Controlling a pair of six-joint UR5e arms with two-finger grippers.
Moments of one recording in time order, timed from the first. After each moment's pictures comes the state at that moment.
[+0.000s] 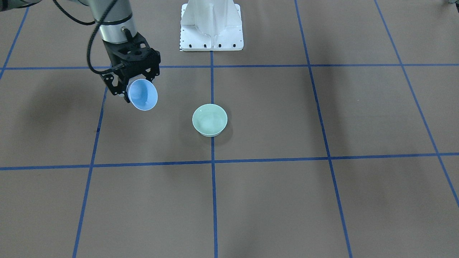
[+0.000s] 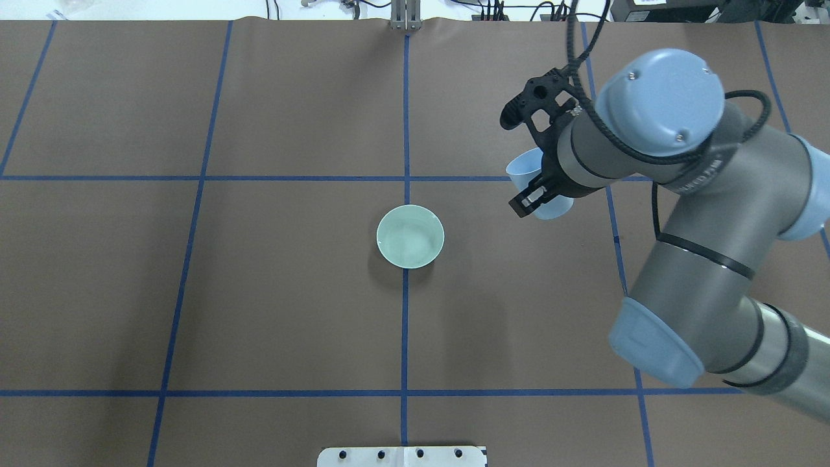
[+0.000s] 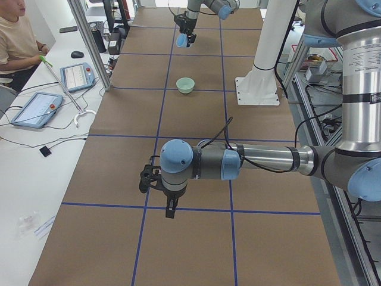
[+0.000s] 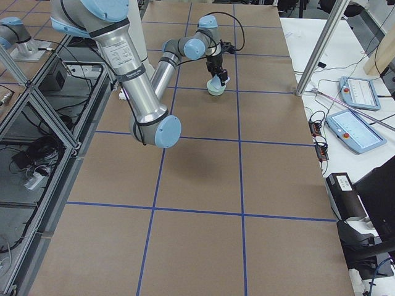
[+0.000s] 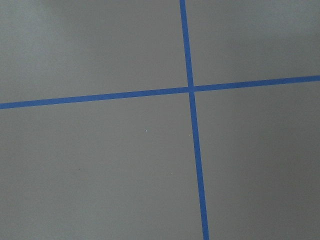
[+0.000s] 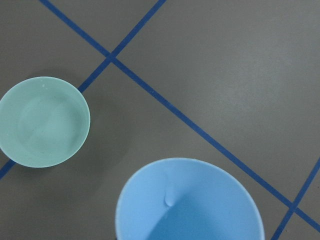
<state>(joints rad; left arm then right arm) -1.69 -1.46 -1.75 -1.55 -2.38 0.15 0.68 -1.12 2.09 -1.72 1.79 0.49</state>
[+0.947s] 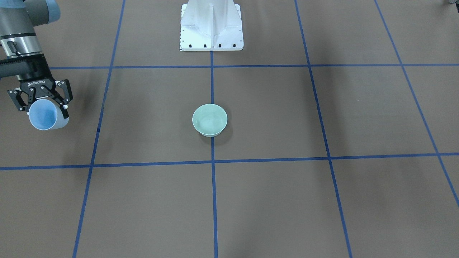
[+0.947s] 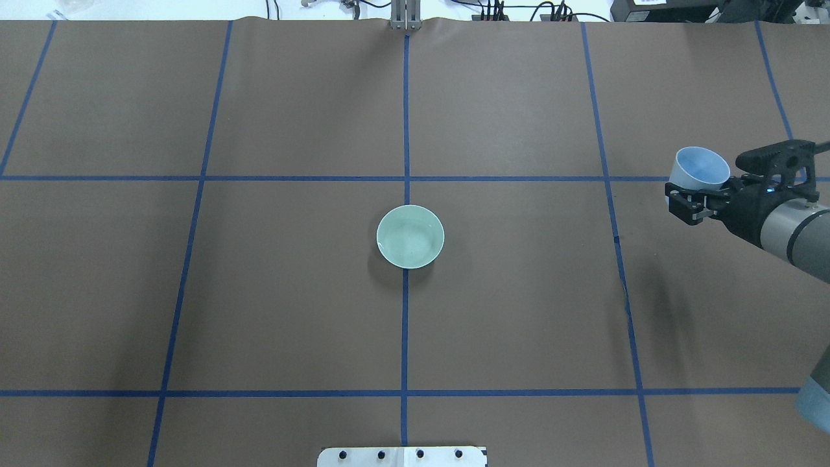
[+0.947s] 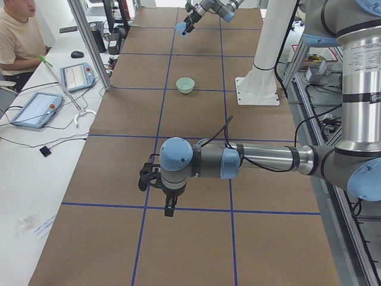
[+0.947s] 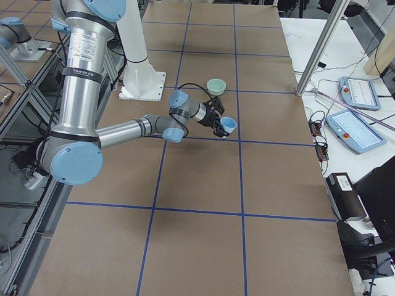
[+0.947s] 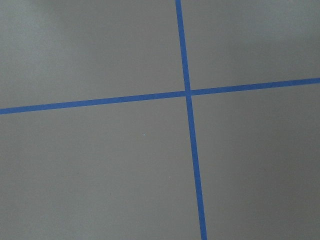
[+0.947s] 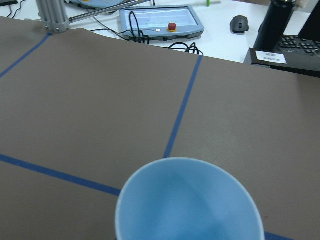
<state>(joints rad) -1.69 -1.46 -1.75 -1.55 -2.38 0.15 0.68 -1.77 1.88 -0.55 1.36 0.86</state>
